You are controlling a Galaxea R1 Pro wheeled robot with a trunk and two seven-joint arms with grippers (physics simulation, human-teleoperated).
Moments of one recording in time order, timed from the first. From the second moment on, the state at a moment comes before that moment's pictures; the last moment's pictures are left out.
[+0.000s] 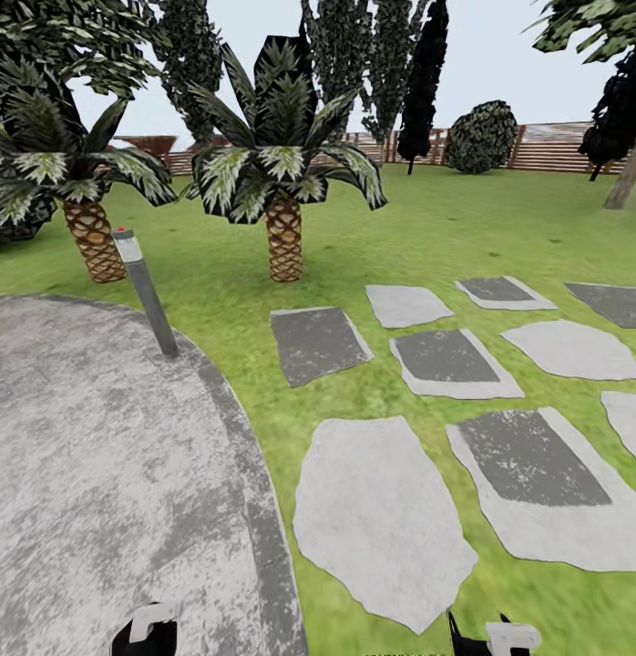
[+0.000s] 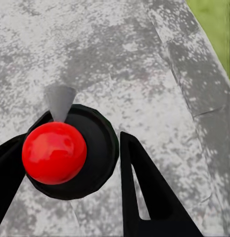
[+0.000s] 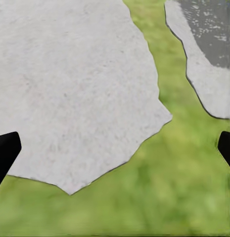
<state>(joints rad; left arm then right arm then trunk) -0.25 0.07 0.14 -0.42 0.01 -0.35 0.01 -0.25 -0.09 -0.05 -0.29 0.03 -0.64 -0.05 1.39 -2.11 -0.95</state>
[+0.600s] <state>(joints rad) -0.25 0.07 0.14 -0.42 0.01 -0.35 0.01 -0.25 -0.09 -0.05 -0.29 0.03 -0.64 -0.05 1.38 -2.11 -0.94</state>
